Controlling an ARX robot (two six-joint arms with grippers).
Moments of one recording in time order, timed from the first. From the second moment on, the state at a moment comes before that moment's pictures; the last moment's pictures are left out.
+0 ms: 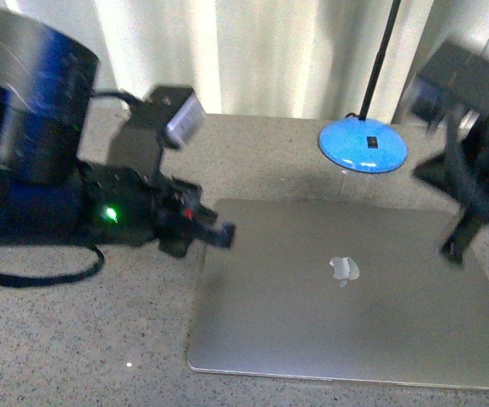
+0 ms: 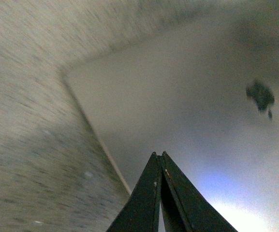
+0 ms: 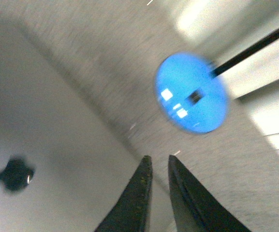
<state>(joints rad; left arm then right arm) -0.35 1.94 0.81 0.51 0.31 0.03 0.15 1.70 0.74 0.37 -0.19 -0.67</state>
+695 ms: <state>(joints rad) -0.23 1.71 0.29 1.39 -0.21 0.00 0.10 1.44 0.26 1.16 0.09 -0.02</state>
